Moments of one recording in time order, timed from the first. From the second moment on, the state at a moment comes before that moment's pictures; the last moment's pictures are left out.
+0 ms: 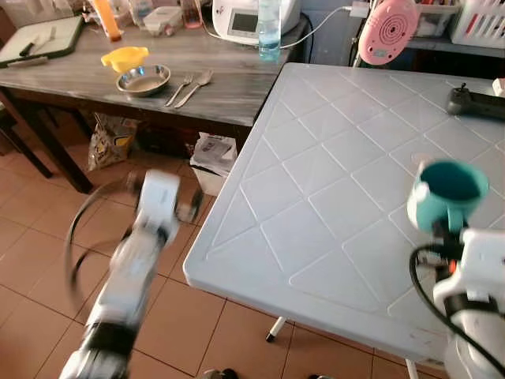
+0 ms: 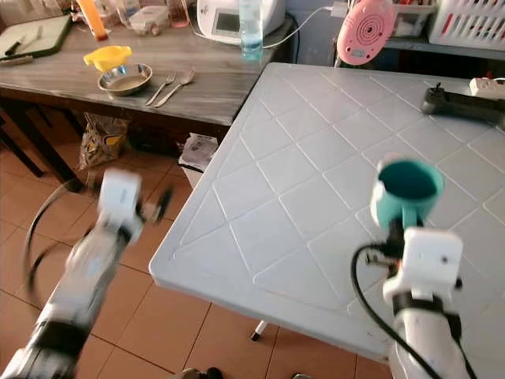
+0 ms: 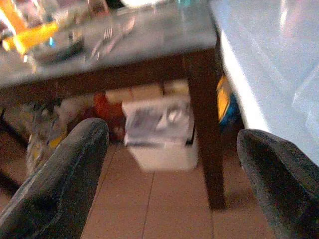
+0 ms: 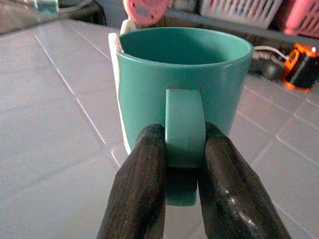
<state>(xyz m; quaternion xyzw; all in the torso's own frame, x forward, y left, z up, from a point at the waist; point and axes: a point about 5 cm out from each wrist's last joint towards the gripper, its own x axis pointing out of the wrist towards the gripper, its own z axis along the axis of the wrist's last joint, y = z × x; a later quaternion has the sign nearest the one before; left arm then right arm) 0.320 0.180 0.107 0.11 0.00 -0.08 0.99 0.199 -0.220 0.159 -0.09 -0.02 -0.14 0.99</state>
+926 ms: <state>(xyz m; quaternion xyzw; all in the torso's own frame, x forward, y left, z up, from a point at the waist) 0.316 0.173 0.115 0.11 0.00 -0.11 0.99 0.193 -0.218 0.158 -0.09 -0.02 -0.15 0.98</state>
